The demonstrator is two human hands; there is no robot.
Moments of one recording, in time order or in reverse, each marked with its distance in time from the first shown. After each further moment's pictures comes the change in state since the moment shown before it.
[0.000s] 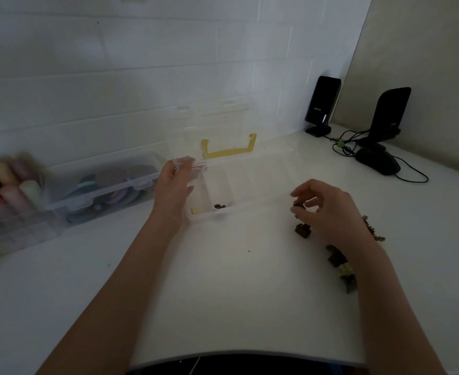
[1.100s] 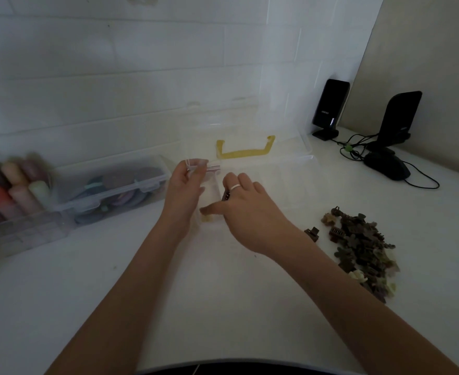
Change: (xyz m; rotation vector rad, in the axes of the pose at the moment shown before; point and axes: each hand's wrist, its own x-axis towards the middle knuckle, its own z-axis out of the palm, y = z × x) left_hand -0.006 0.002 0.004 0.071 -0.071 0.090; right_hand 0.012 -0.102 0.072 -0.580 -0.236 -0.583
